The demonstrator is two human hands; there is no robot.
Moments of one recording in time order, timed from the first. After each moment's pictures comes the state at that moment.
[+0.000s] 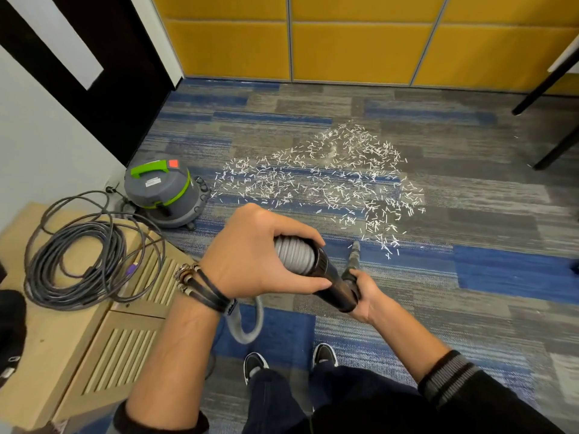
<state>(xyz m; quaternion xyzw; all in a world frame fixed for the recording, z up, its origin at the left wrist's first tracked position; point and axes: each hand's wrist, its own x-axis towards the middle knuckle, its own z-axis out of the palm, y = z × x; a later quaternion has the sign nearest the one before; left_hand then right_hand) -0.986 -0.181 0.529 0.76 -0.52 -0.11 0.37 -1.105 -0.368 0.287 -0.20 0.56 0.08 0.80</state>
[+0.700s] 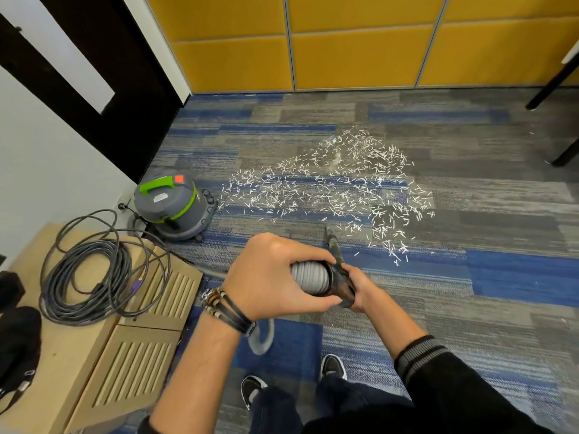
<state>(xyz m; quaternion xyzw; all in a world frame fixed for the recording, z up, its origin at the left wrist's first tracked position) -1.013 -0.237 0.506 0.78 -0.53 -0.08 0.33 -1.078 -0.414 0.279 -0.26 0.53 0.12 0.79</state>
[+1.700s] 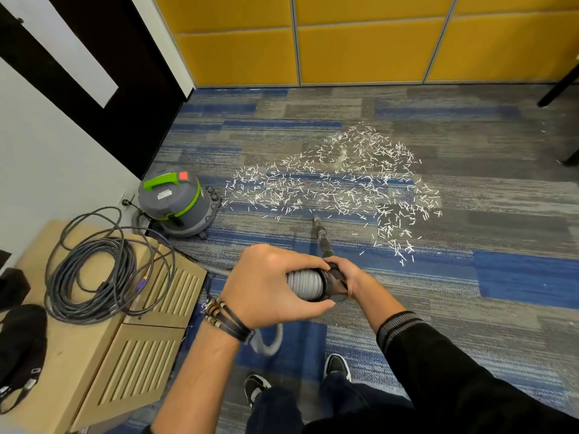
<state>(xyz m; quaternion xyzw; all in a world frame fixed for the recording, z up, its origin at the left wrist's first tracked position) -0.993 -0.219 0.483 0.80 -0.51 -0.07 0.31 -1.028 -0.412 0.267 -0.32 0.49 0.19 0.79</state>
